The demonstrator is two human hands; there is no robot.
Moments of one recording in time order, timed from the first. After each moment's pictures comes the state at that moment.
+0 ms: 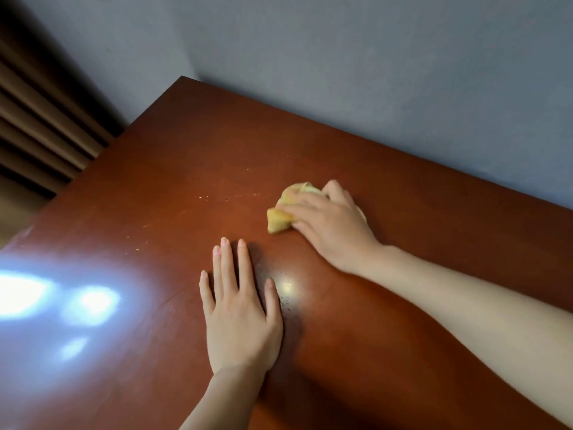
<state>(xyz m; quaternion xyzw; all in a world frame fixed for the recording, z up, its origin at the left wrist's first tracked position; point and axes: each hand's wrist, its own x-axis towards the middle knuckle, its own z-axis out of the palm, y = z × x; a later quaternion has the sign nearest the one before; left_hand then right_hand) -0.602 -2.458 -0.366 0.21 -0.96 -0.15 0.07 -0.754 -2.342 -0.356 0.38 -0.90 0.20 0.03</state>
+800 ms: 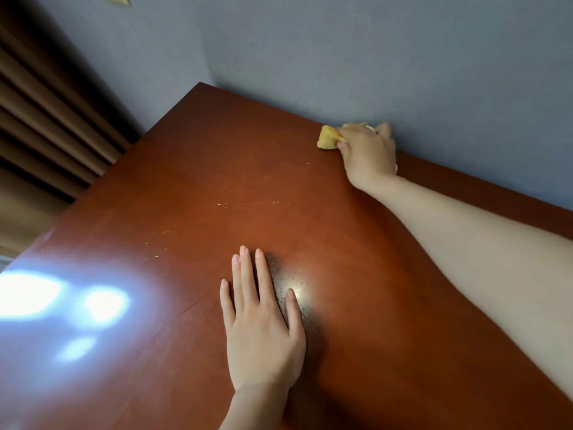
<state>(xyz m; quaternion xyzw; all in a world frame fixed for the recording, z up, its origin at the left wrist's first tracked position) -0.603 -2.453 -0.368 0.20 -0.96 -0.16 0.10 -0.872 -2.359 -0.353 0.13 -0.98 0.16 0.07</state>
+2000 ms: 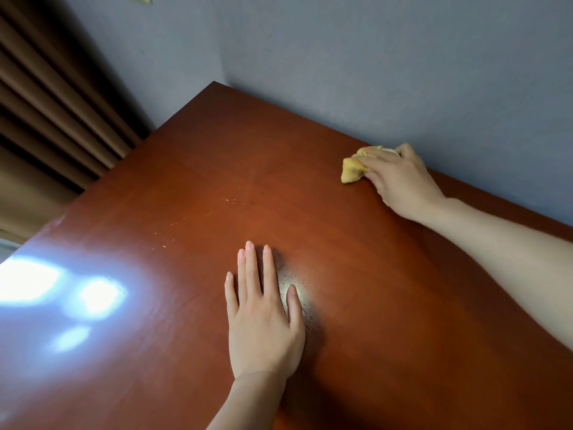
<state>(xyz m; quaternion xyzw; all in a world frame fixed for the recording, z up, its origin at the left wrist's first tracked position) -0.603 -2.454 -0.365 0.20 -0.96 -0.16 0.09 -0.850 -2.302 -0.346 0.30 -0.94 0.13 0.06</state>
